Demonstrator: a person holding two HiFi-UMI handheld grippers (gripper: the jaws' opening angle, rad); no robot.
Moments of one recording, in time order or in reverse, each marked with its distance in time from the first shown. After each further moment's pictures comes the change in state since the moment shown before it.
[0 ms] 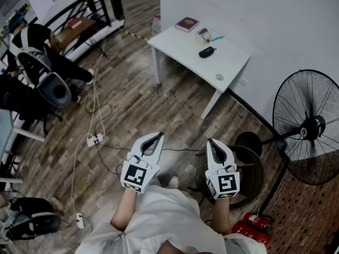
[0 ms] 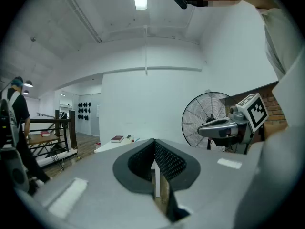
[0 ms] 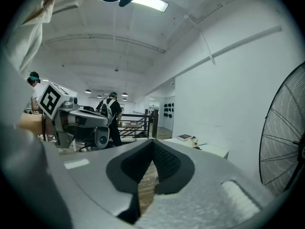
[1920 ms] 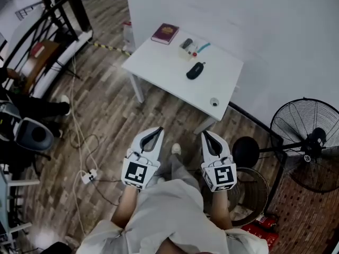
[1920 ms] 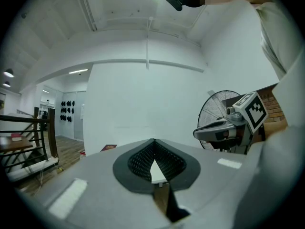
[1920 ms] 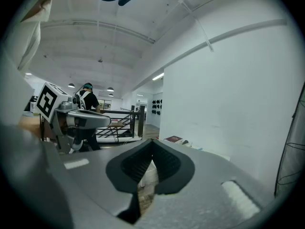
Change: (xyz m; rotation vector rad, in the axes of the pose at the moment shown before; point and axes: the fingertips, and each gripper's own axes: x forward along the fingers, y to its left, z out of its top) left arm 0.262 0.183 0.004 0.005 -0.067 -0.178; right arm 0.272 -0.130 0.016 0.020 0.042 -0.157
